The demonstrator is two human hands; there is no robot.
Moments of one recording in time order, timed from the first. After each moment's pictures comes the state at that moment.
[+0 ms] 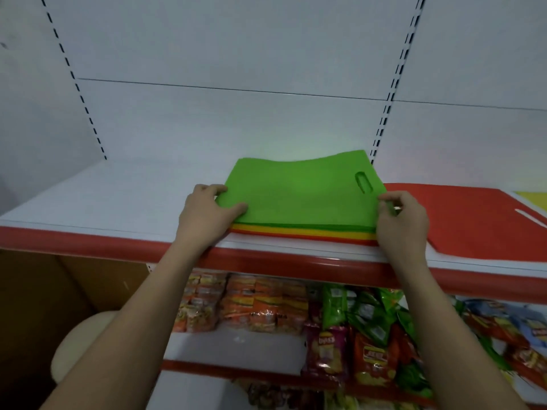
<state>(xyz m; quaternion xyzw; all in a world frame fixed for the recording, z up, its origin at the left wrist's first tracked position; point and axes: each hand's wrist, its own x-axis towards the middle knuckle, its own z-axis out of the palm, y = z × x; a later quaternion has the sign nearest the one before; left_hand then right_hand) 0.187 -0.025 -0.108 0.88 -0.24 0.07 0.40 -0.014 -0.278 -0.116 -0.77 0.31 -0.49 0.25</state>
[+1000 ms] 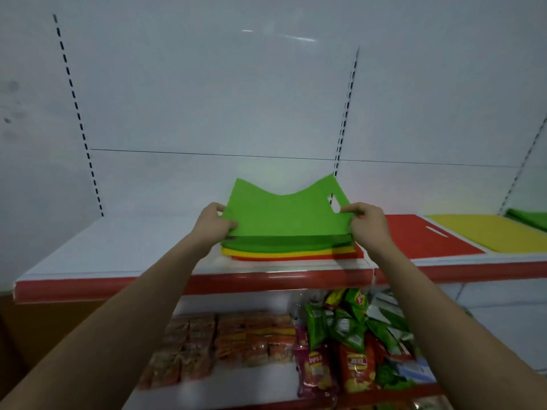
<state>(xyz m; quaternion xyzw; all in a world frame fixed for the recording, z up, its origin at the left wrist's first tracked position) 0.182 0.011 -0.033 0.75 -0.27 -0.14 0.59 -0.041 -0.196 -0.026 -0.76 0.36 -0.42 0.35</state>
